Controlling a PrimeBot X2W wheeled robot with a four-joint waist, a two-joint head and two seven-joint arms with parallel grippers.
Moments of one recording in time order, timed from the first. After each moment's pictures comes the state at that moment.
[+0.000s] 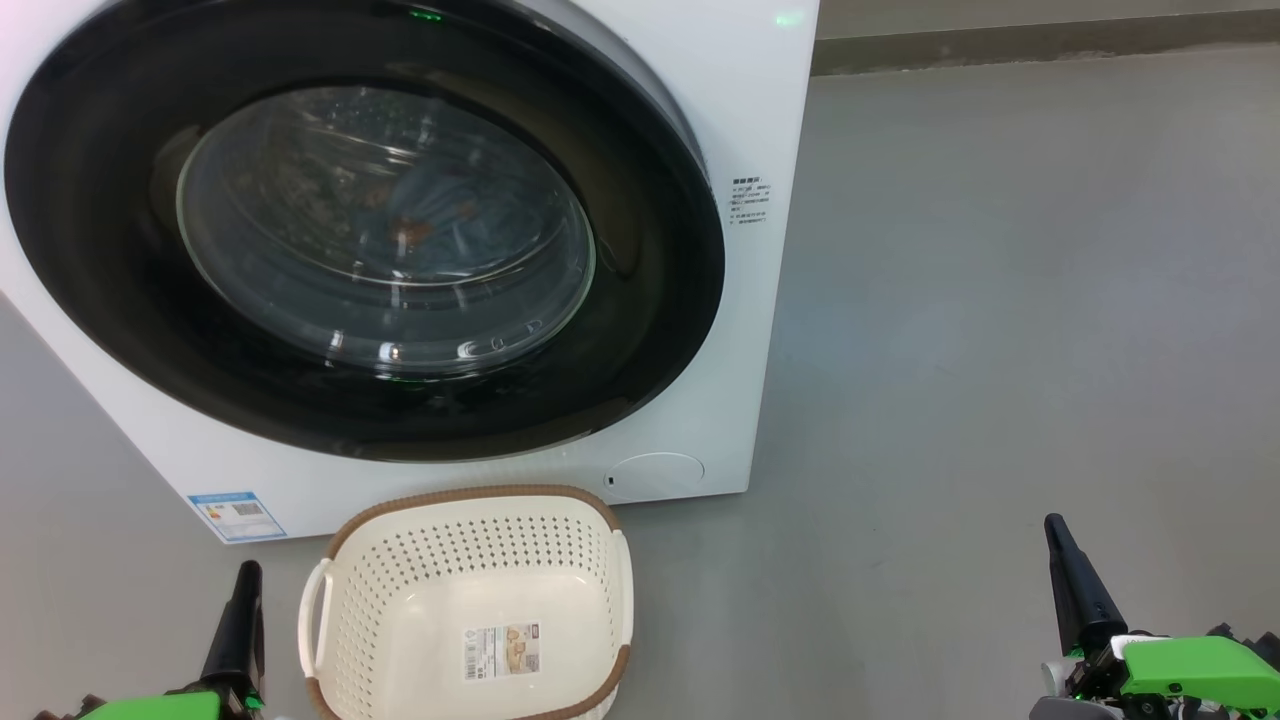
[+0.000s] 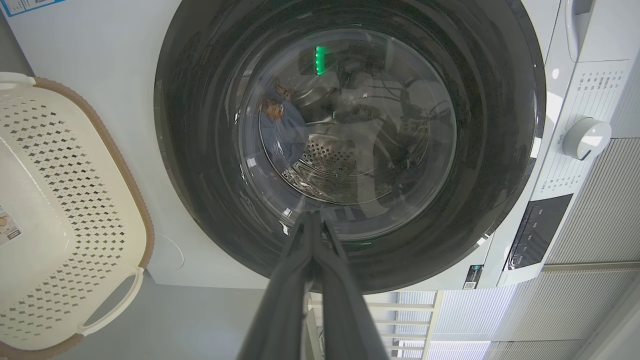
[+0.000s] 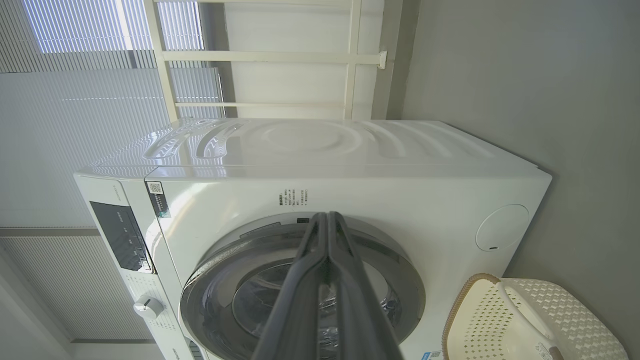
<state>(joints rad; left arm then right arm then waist) -0.07 0.03 0.08 0.27 -1.61 -0.13 0.11 -0.07 -0.04 -0.14 0.27 1.60 0.13 0.11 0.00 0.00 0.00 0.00</state>
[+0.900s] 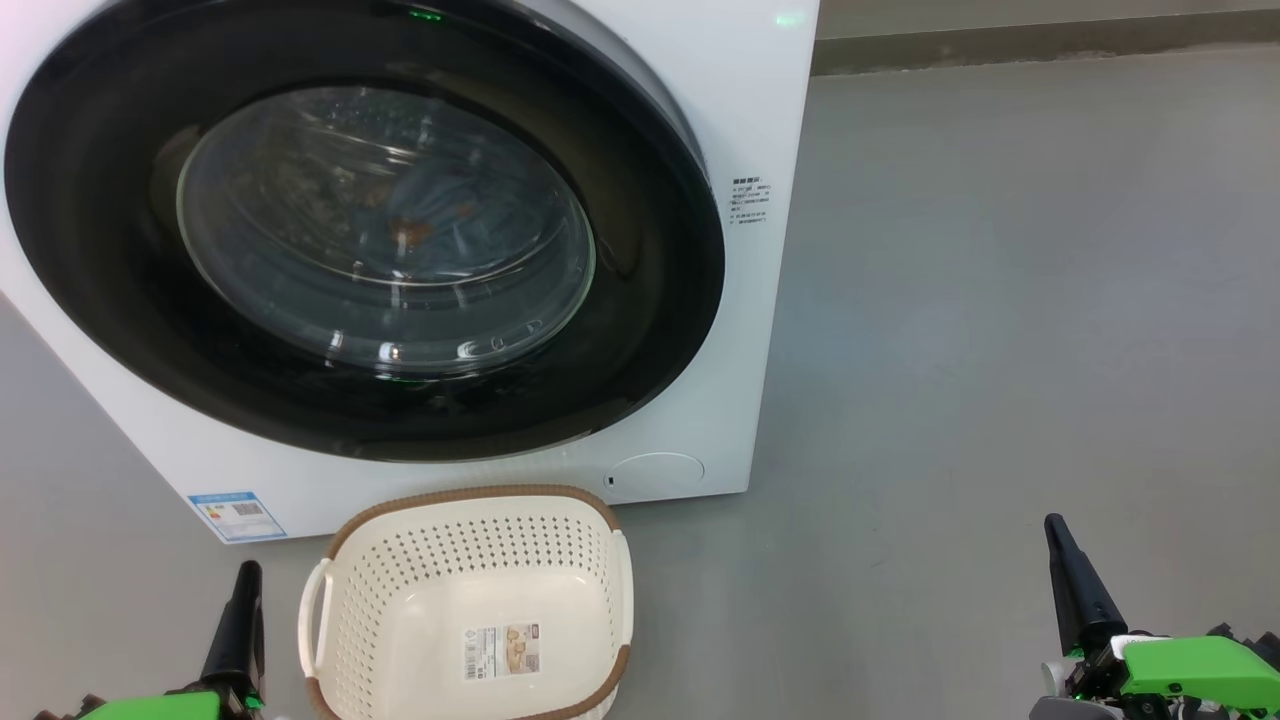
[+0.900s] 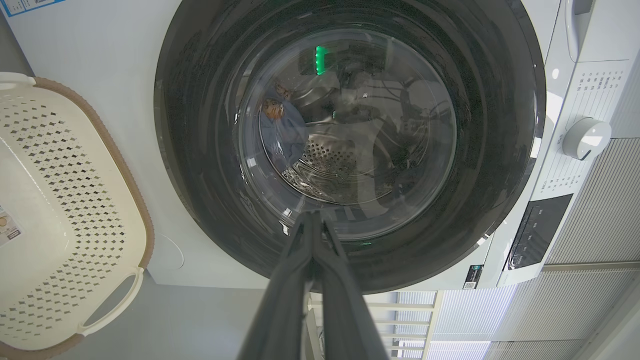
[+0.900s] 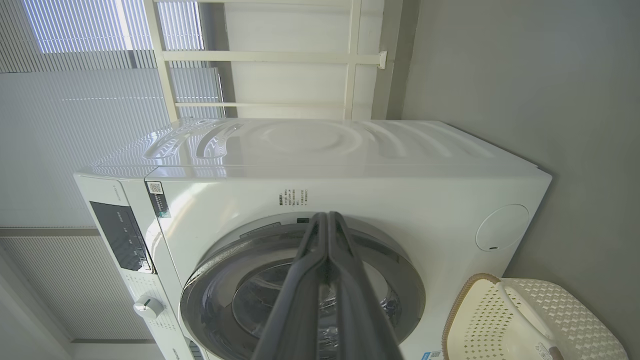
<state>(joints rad) -0.07 0.03 0.08 0.27 -1.61 -0.13 0.11 -0.07 -0.04 -0.14 0.27 1.60 0.13 0.11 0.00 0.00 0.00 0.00</state>
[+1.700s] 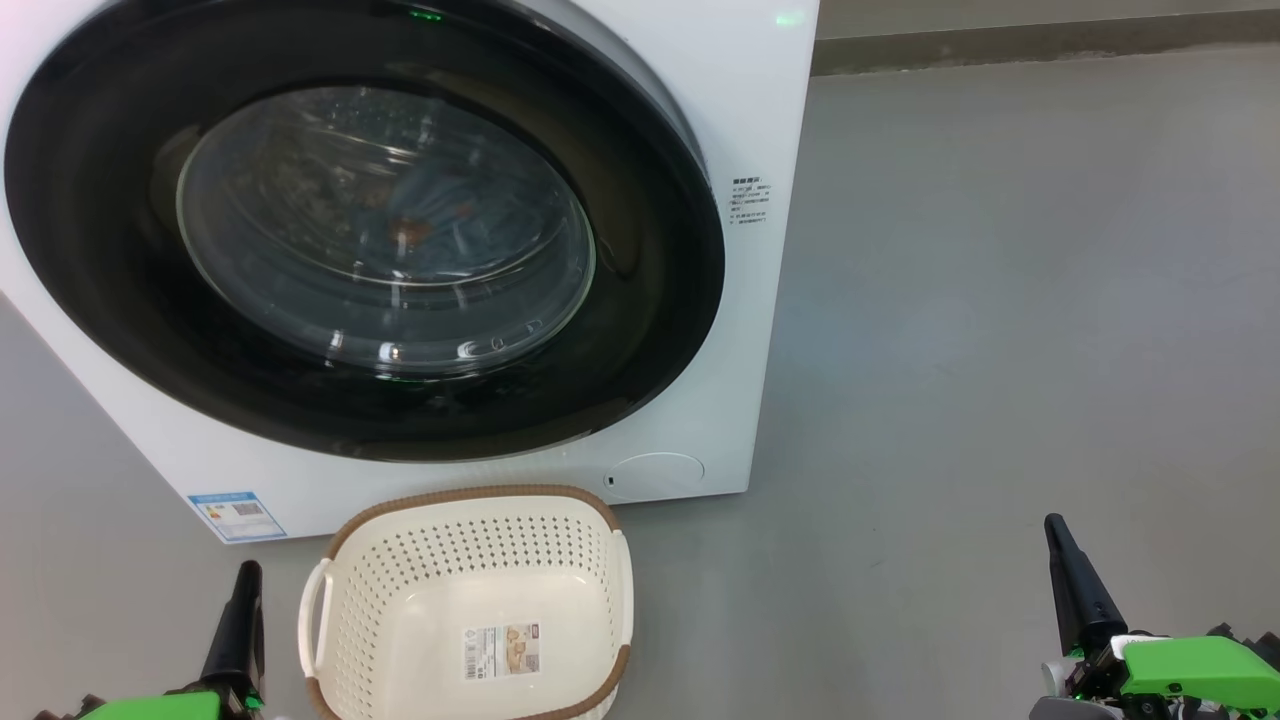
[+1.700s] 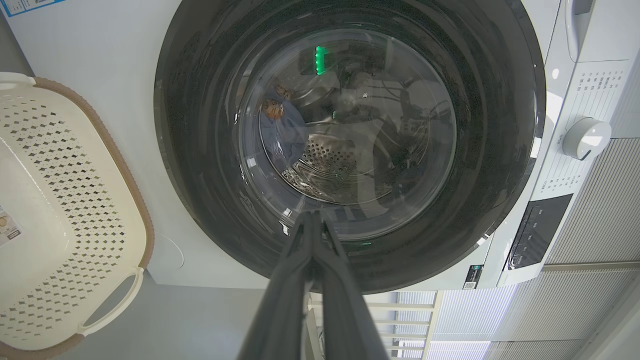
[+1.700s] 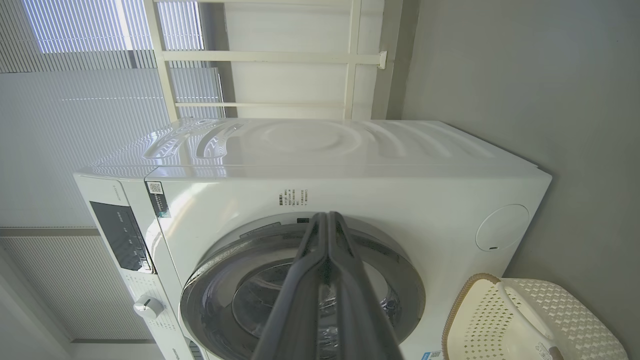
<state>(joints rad) -0.07 0.03 0.08 0.27 -1.61 -0.13 0.11 -0.07 -0.04 -0.14 0.27 1.60 0.13 0.11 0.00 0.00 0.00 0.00</state>
